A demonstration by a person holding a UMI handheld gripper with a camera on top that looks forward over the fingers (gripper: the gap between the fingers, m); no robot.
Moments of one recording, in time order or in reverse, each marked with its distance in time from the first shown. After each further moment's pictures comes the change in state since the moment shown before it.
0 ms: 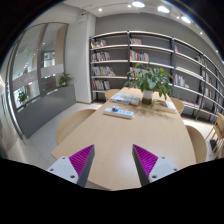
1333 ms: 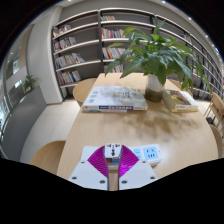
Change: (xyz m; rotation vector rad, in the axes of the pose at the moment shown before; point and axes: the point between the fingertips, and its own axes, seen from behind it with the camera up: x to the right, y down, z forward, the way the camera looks) arm 0.035 -0.095 0.417 -0.160 0.257 0.232
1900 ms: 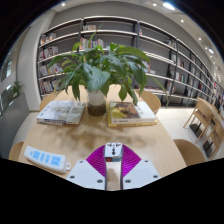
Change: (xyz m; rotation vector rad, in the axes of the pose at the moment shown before) arm 0.255 -0.046 -0.037 0.100 0.169 -0.009
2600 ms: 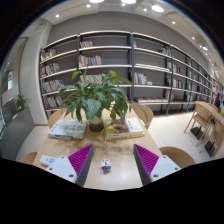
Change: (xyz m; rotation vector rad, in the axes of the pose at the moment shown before) arm 0.037 -0.057 -0.105 0.135 -0.043 0.062
